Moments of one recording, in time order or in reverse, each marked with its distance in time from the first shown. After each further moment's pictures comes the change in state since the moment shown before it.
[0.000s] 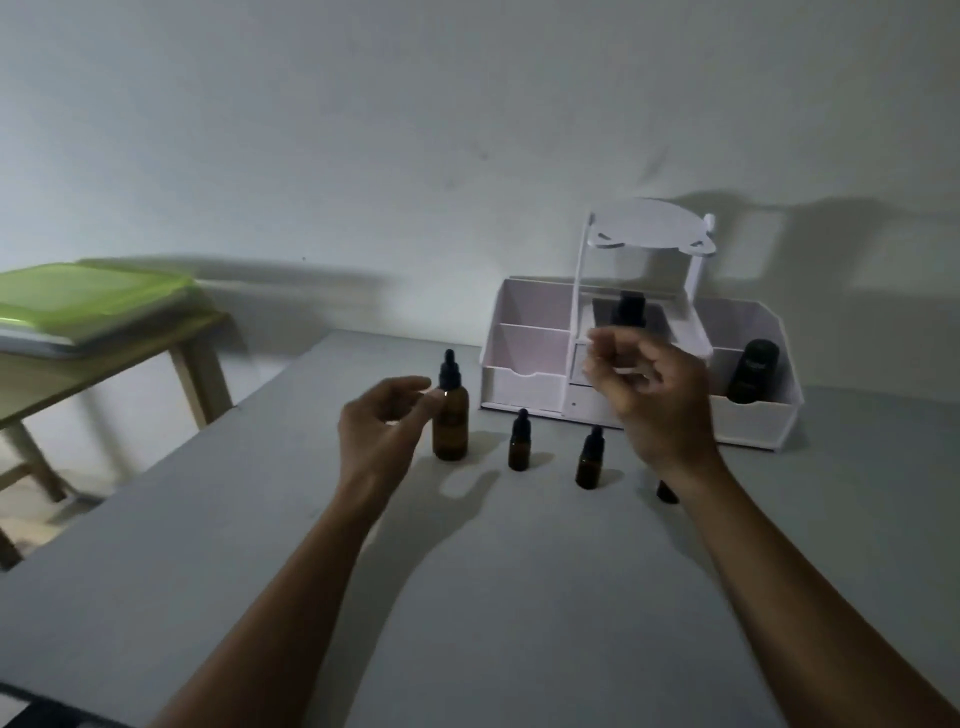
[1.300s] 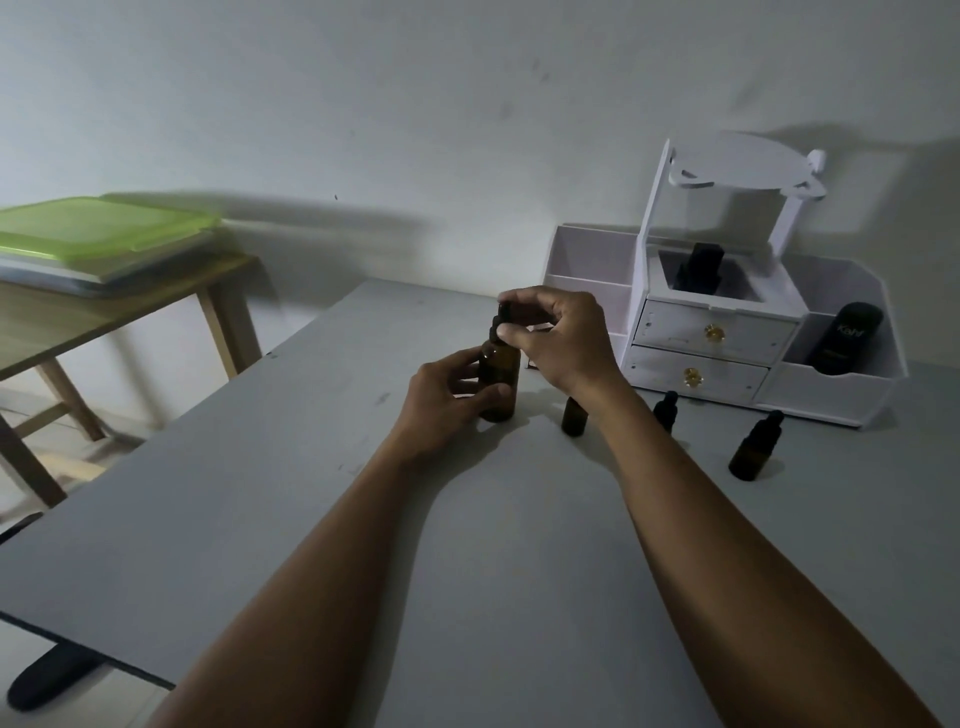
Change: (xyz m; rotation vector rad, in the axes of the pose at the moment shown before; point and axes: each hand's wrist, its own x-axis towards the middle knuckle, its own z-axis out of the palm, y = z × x) left_hand 0.041 -0.064 0.004 0.115 -0.335 0.027; right_hand 0.031 0.025 0.135 -0.064 -0.266 0.059
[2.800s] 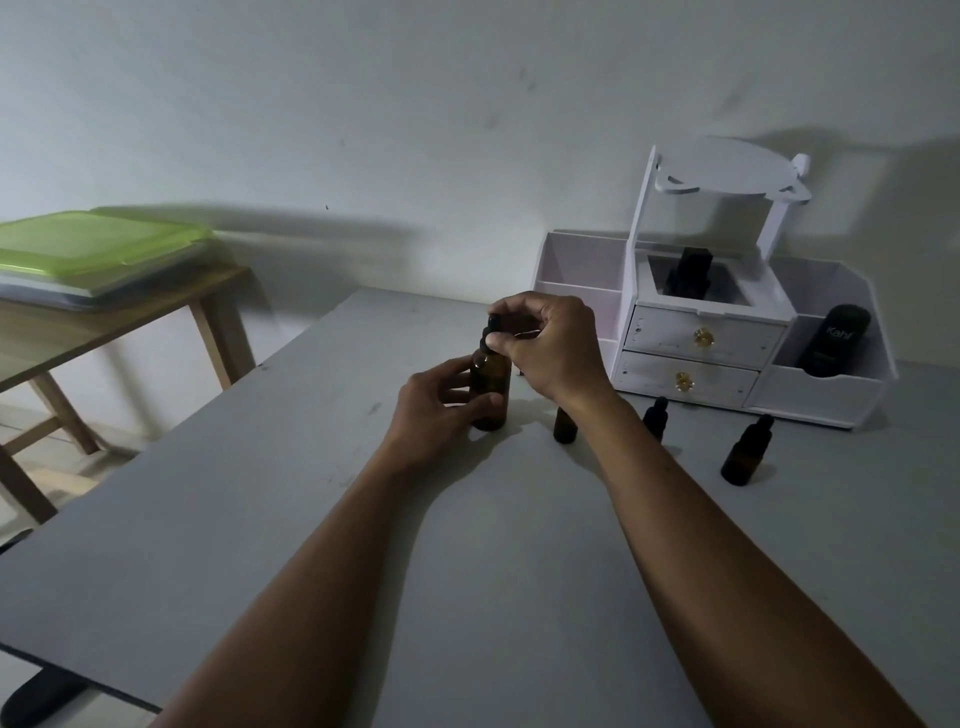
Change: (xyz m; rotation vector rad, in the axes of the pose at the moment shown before) left_hand -0.001 0.000 0.001 -0.015 0.014 -0.018; right_hand 0.000 -0.001 0.001 -0.036 0.039 -0.038
